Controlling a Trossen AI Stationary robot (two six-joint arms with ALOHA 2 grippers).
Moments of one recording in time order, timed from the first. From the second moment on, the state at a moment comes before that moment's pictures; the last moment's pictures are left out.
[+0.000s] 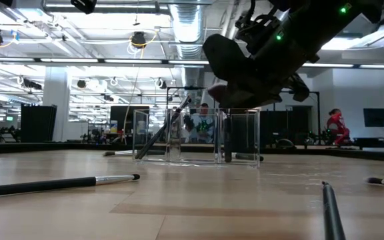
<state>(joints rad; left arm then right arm) -0.14 0.63 0.56 -0.03 0.34 -0.02 0.40 1.89 1.12 -0.39 0.94 1.12</state>
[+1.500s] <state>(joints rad) -0.11 0.63 0.54 -0.03 0.29 -0.06 0.35 1.73 1.12 -0.63 0.57 1.02</state>
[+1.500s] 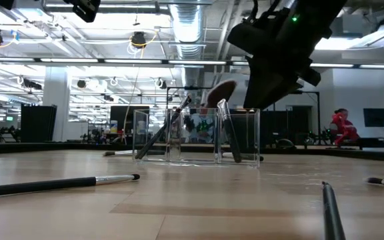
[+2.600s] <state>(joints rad) -0.11 0.57 0.54 -0.02 0.28 -0.06 0.36 1.56 1.22 -0.74 0.90 0.92</state>
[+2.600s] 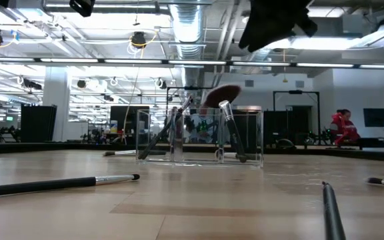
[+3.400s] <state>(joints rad) -0.11 0.57 0.54 -0.05 0.28 -0.11 -0.25 1.81 1.22 -0.66 0.13 0.54</state>
